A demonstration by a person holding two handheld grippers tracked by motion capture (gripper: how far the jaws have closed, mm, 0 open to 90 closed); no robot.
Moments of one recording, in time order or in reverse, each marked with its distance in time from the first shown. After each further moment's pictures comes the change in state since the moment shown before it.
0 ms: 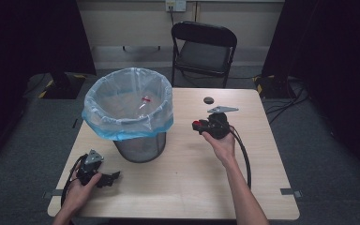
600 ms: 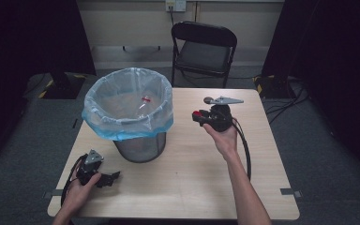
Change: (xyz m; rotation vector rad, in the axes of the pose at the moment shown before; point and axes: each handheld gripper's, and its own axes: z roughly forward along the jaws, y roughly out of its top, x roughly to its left) left arm 0.000 0.000 0.000 0.001 -0.003 -0.001; right arm 0.008 0.032 -0.023 -0.086 0.012 -0.026
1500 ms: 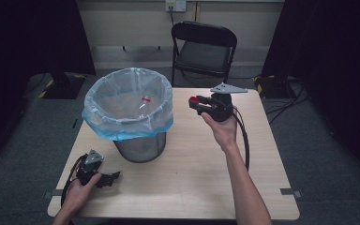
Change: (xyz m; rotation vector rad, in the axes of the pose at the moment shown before) left arm 0.000 0.000 0.000 -0.001 0.001 0.001; right arm 0.021 0.044 -0.022 -0.134 0.021 -0.055
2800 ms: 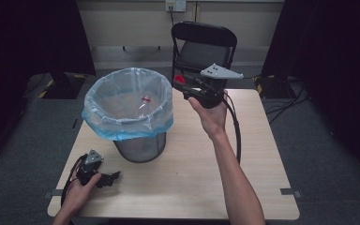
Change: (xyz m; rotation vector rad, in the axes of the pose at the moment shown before) left arm 0.000 0.000 0.000 0.000 0.001 0.000; right arm 0.045 0.061 -0.005 -0.189 0.068 -0.077
